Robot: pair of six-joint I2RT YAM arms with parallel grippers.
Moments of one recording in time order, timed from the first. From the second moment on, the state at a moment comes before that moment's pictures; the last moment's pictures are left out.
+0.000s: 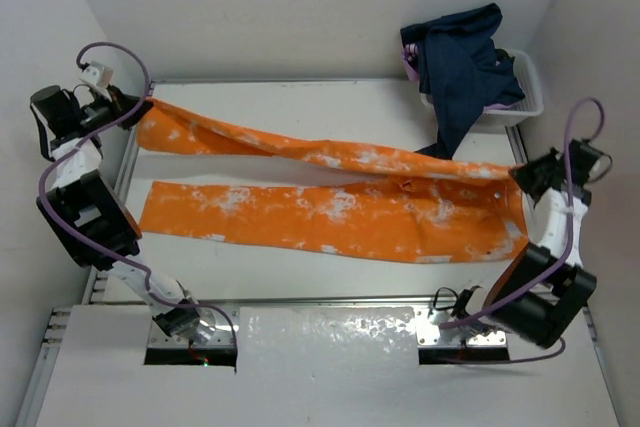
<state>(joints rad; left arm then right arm) 0.60 1.77 1.35 0.16 1.14 0.17 -0.55 1.33 0.94 -0.31 -0.24 0.54</state>
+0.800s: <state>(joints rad) 0.93 1.61 1.06 -1.19 0.84 1.70 -0.76 0.93 0.41 -0.44 0.00 0.82</state>
